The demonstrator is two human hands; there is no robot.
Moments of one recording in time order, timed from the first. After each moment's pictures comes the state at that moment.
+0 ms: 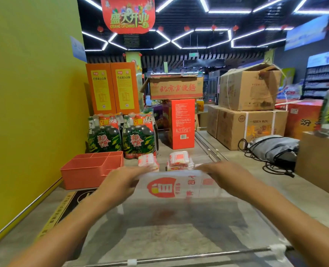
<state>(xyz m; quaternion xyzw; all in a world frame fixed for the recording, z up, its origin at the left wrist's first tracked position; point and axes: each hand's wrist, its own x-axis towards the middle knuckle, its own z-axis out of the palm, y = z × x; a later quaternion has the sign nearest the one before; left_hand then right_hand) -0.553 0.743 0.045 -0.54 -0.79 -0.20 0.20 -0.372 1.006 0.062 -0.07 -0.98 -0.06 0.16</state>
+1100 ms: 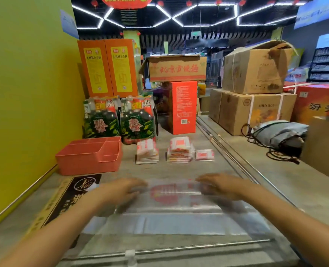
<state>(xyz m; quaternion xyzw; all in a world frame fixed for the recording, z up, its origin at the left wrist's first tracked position) -0.646 0.756 -0.045 -0.54 -0.84 -0.05 -0.06 -0.420 1.075 -0.036 -0.06 -1.00 0.06 -0.04</state>
